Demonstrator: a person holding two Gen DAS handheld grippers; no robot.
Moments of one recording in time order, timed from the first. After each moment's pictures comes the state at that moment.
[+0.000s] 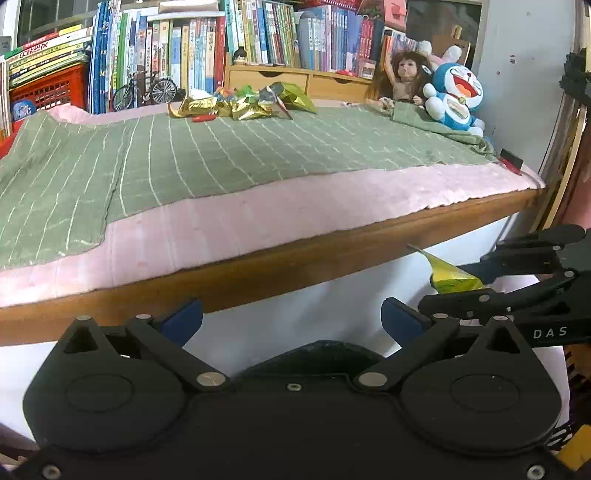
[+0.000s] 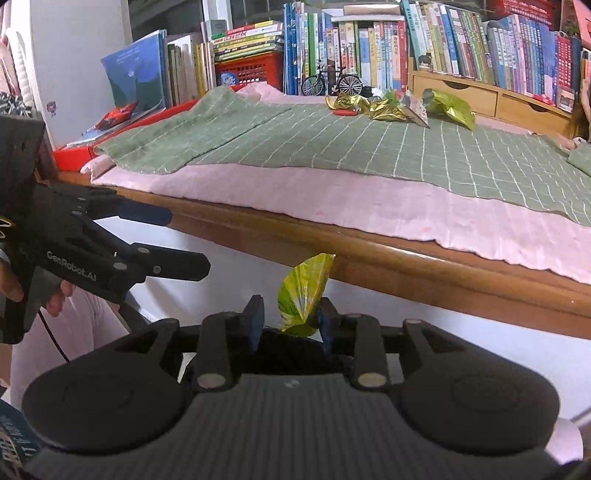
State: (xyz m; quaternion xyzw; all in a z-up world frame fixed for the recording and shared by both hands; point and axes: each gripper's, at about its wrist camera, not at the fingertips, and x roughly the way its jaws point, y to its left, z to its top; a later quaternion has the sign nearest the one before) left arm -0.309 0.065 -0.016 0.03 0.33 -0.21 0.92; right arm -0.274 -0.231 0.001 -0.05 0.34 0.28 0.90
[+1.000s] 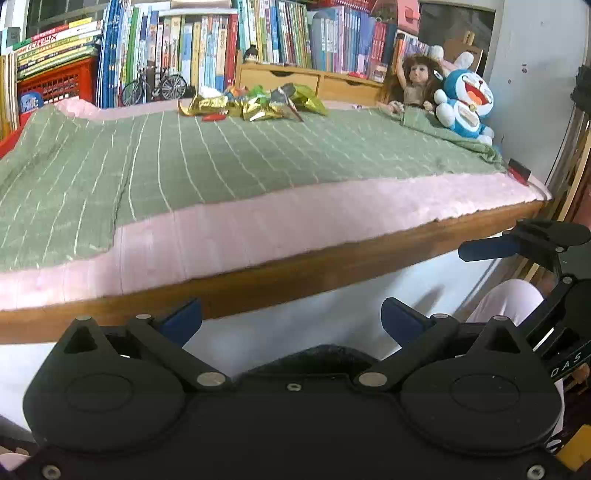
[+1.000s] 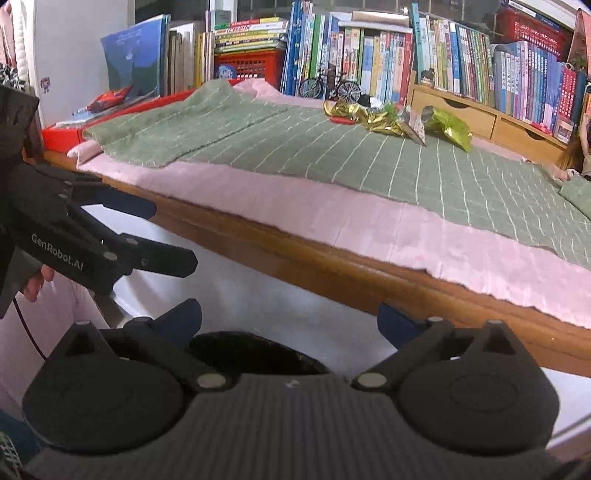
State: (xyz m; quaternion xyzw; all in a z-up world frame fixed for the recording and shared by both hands) left arm -0.303 0.063 -0.008 0.01 0.34 -0.19 0.92; right arm -0.266 -0.221 0.013 -0.10 0.33 0.27 0.90
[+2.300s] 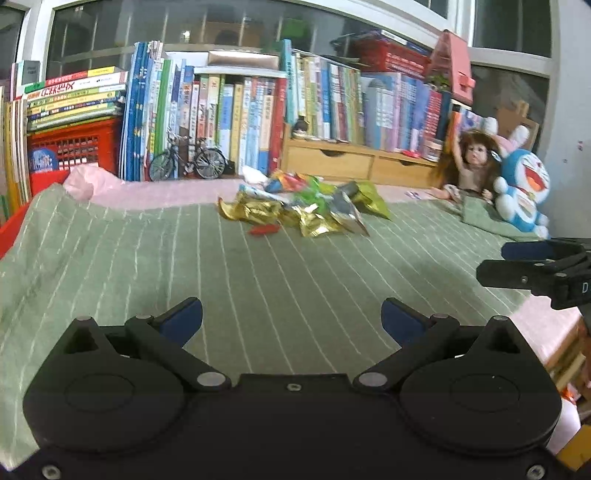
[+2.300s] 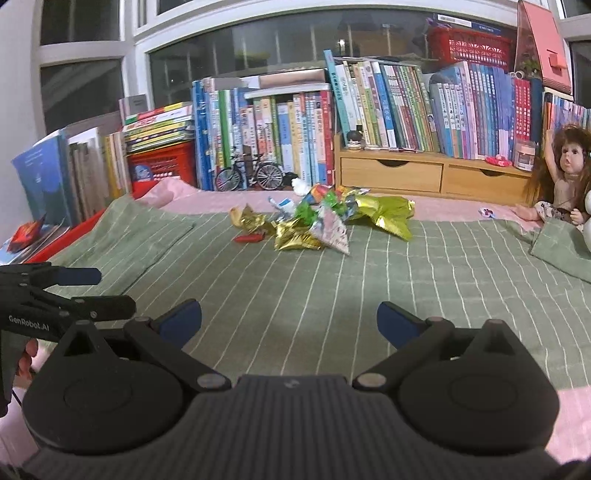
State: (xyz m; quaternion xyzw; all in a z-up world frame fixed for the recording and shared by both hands) left arm -0.141 0.080 0.050 -0.02 0.26 -0.14 0.96; right arm -0.101 -0.252 0.076 0.00 0.26 0.20 0.94
